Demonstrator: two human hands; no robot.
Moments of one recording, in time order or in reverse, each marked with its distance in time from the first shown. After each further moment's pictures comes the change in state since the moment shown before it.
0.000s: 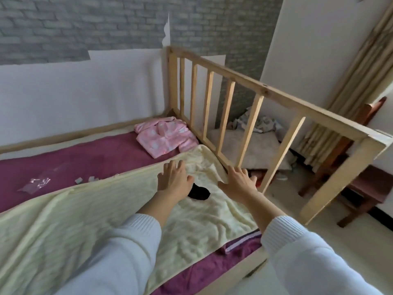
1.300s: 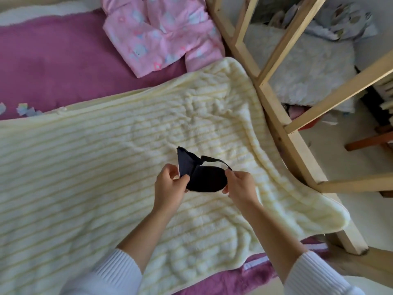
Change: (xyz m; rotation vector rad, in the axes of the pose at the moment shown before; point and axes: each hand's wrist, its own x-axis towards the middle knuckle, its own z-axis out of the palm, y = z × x) left_hand 0.167 -0.114 0.307 -0.979 -0.143 -0.700; right_hand 0.223 0.035 0.285 0.796 -0.323 0.496
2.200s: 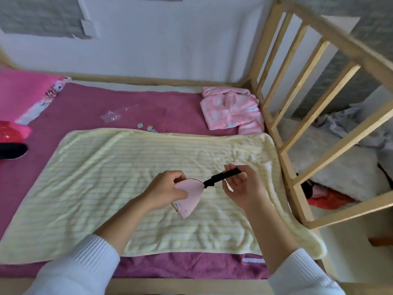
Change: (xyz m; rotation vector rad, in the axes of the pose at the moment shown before) left_hand -0.284 0.089 -0.199 0.348 0.012 0.298; right_hand -0.269 -0.124 -0.060 0.853 -0.590 0.147
